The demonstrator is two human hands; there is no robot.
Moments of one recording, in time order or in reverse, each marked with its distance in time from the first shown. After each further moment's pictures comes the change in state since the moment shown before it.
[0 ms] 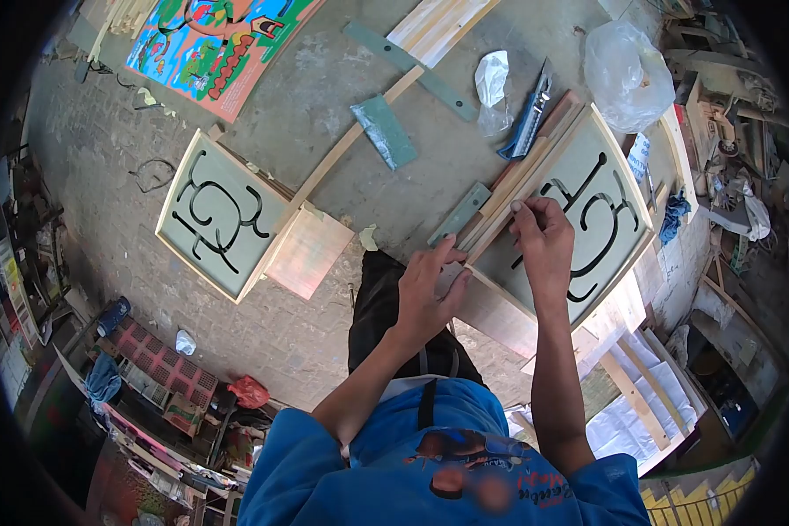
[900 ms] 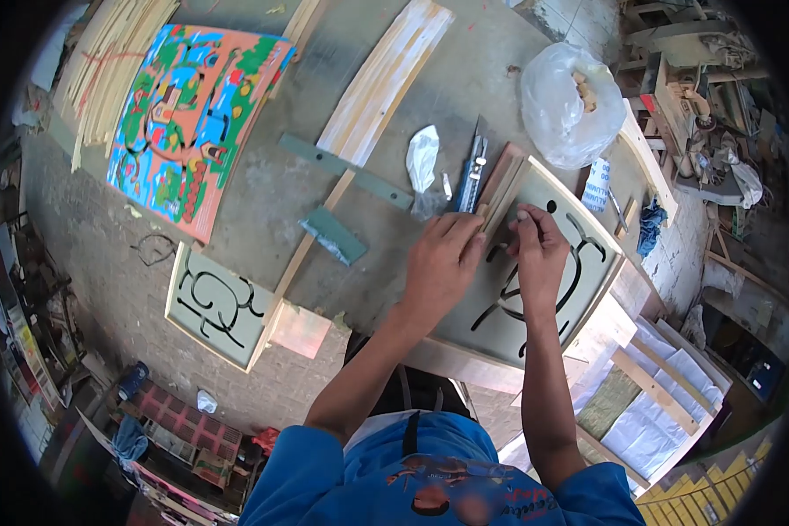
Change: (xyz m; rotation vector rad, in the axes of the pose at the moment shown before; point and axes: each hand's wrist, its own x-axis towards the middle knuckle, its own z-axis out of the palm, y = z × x) left_hand 0.167 0.038 0.059 0.066 -0.168 0.120; right_hand 0.072 -0.023 -0.039 0.290 0.224 0.042
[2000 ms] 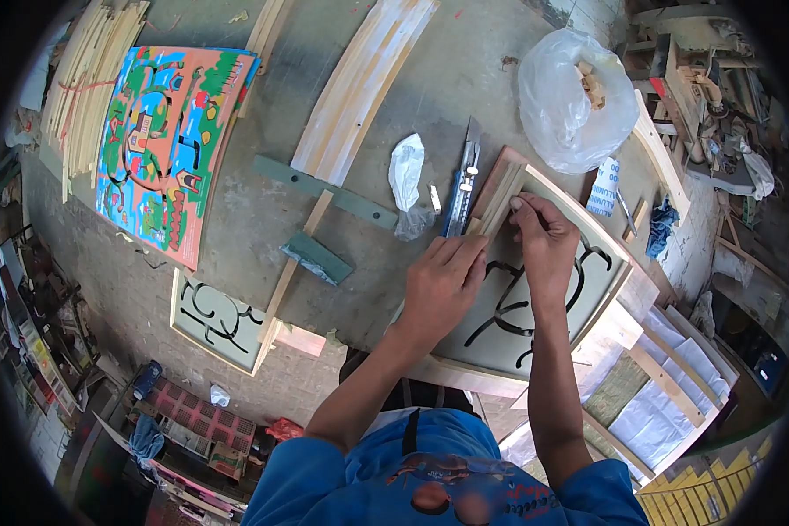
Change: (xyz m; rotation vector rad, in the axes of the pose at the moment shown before) left_hand 0.005 0.001 0.015 0.013 -0.076 0.003; right_hand 0.045 -0.001 0.000 -0.036 -0.016 -0.033
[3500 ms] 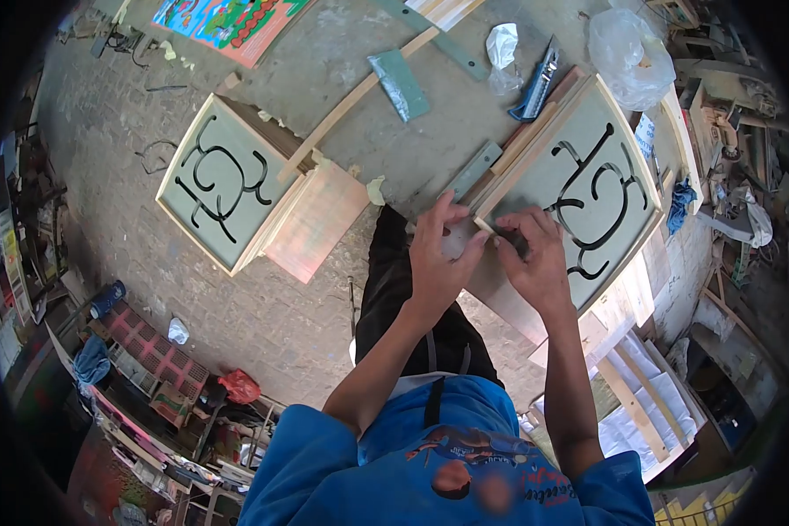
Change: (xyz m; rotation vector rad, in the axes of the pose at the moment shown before) left_hand -0.205 -0.020 -0.002 -0.162 0.449 -0.198; right_hand -0.175 0.072 -0.019 -0.511 -0.524 -0.566
